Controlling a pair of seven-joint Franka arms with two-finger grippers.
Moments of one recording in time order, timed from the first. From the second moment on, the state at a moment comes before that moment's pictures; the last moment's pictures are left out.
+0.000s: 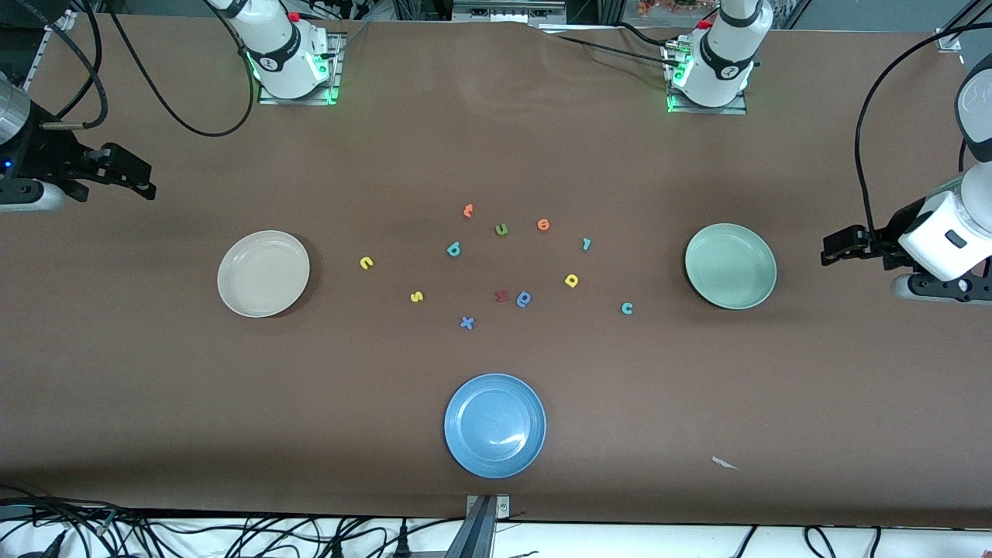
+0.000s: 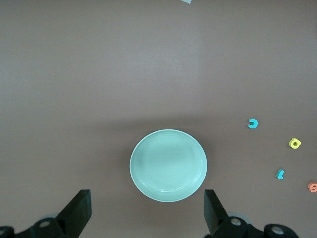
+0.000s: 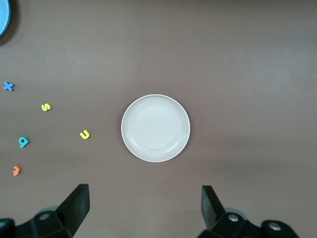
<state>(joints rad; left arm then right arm) -0.03 0.21 0.07 -1.55 -0.03 1.70 0.09 0.03 0.00 0.00 -1.64 0.00 1.63 -0.02</state>
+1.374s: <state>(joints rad) -0.08 0.26 0.05 -1.58 -0.09 1.69 0.07 0.03 0.00 0.00 -1.64 0.00 1.63 -0.02</state>
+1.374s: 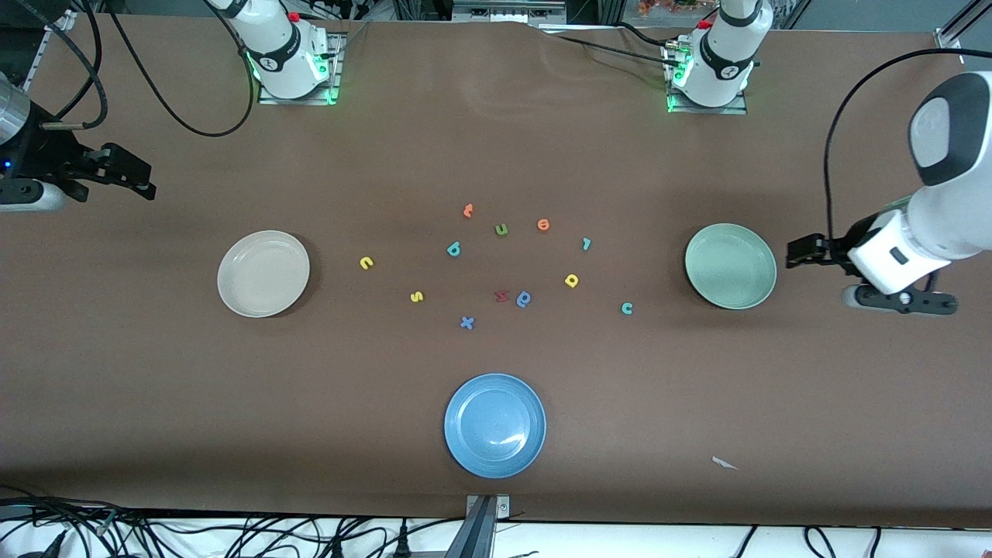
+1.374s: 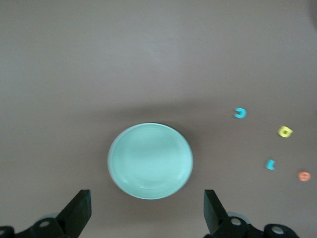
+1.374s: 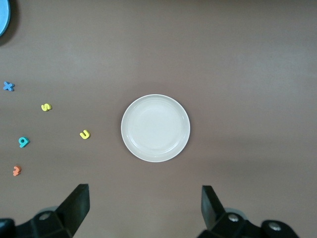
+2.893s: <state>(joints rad) -0.38 0.37 -0.04 -1.98 -0.28 2.17 -0.43 0.03 0.00 -0.02 -1.64 0.00 1.63 -0.02</state>
